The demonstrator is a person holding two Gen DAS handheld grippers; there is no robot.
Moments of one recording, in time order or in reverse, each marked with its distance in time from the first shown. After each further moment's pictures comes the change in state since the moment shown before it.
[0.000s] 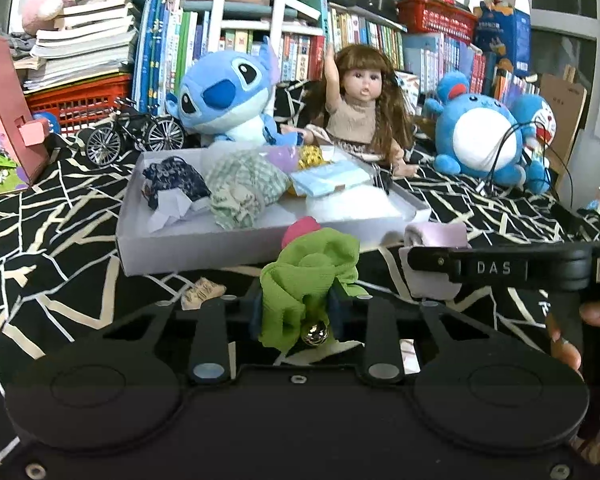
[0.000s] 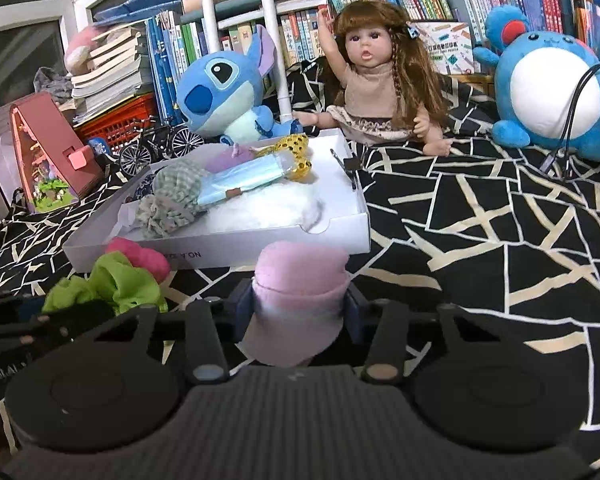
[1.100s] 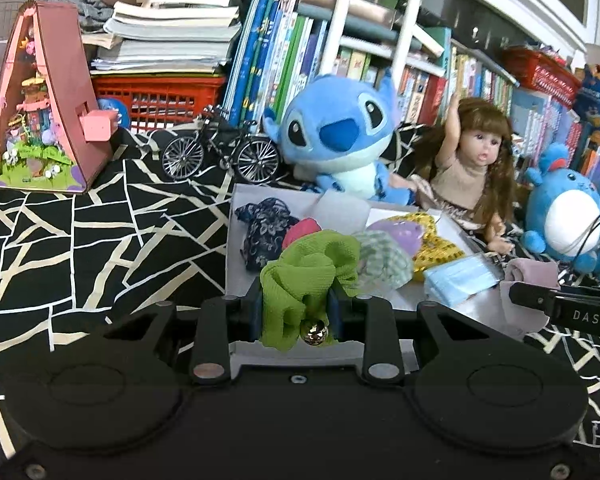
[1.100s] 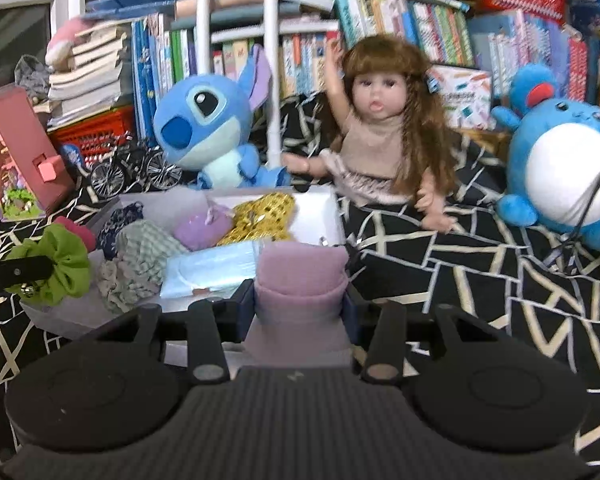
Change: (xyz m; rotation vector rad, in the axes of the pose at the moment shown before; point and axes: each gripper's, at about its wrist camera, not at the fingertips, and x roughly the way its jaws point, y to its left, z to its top) left arm 0.047 0.093 0.071 -0.206 -0.005 0.145; right arm 0.045 0.006 0.075 -0.104 0.011 -0.061
